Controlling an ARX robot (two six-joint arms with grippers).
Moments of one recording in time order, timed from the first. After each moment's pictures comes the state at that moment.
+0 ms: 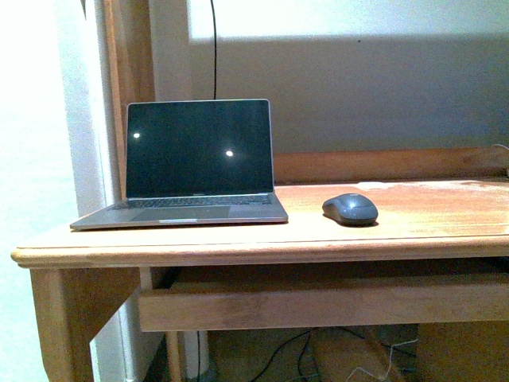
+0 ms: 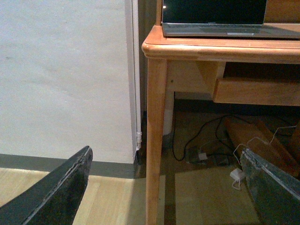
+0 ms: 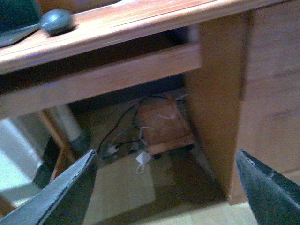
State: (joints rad) left arm 0.00 0.01 0.01 0.00 0.00 0.00; right arm 0.19 0.02 0.02 0.02 0.20 0.09
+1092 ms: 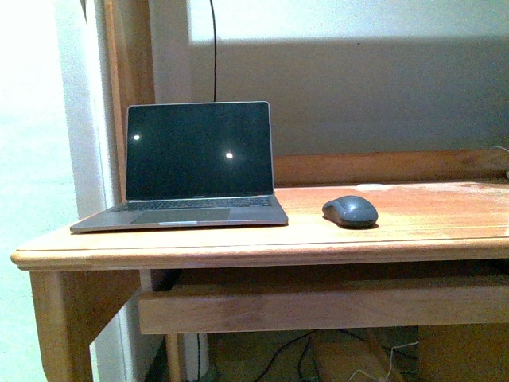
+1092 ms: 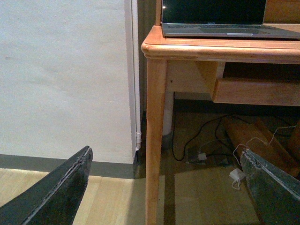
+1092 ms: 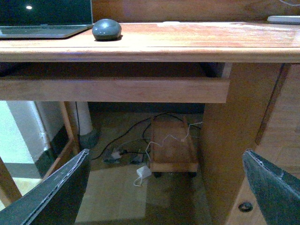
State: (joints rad) left arm 0.00 0.01 0.01 0.00 0.00 0.00; right arm 0.00 0.01 0.02 0.00 0.00 0.00
